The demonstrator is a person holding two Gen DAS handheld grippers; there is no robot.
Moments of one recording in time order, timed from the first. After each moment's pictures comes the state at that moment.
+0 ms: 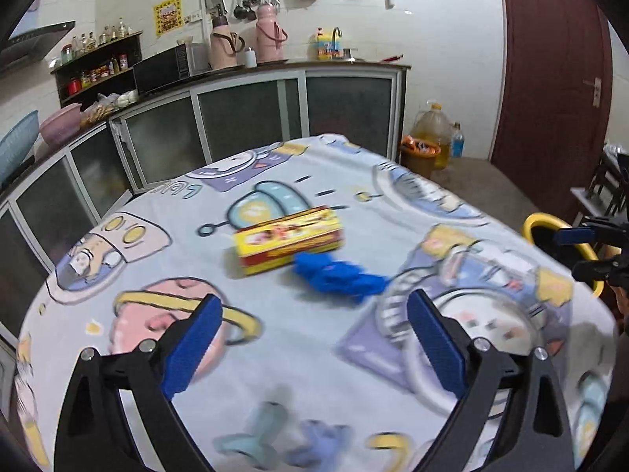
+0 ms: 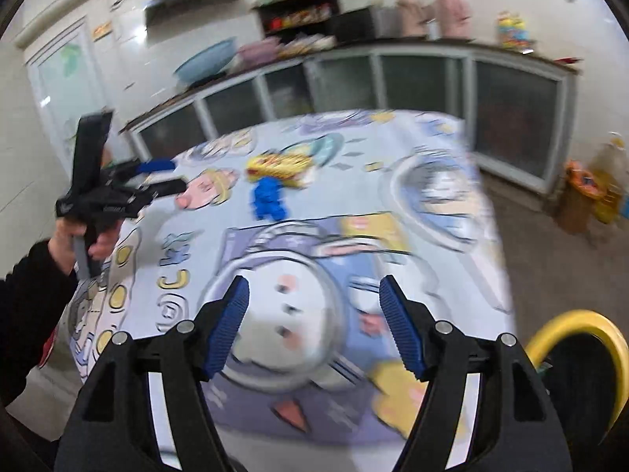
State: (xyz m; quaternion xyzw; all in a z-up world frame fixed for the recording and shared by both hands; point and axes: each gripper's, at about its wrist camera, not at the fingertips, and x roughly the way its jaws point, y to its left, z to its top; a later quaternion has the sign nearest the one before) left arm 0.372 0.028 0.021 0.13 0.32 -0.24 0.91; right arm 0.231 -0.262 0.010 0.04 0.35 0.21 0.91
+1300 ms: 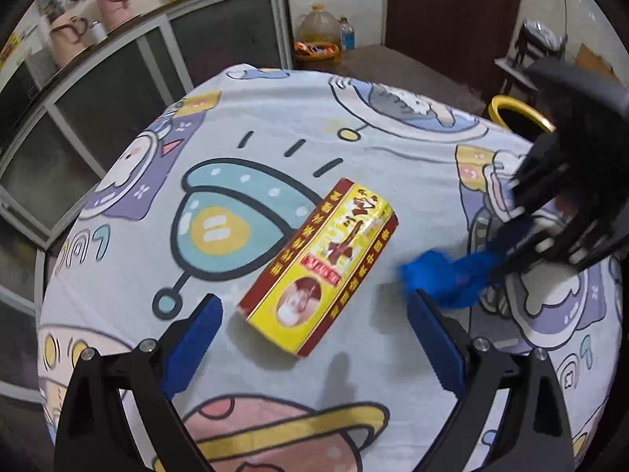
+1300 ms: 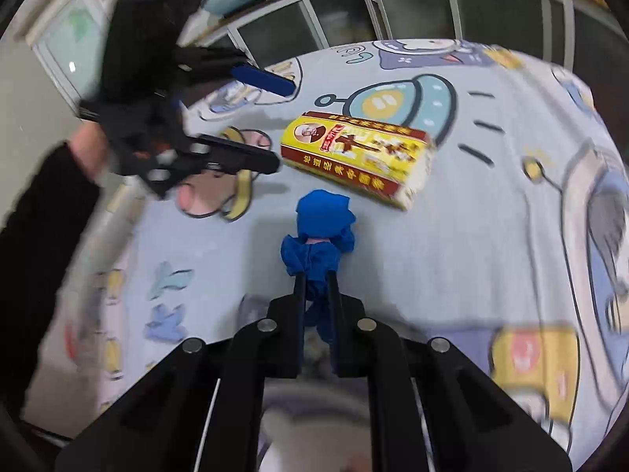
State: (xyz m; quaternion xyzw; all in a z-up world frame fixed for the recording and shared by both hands) left arm 0.530 -0.012 -0.011 0.30 0.42 -0.43 0.74; right arm 0.400 -0.158 -0.043 0.06 0.47 0.32 0.82
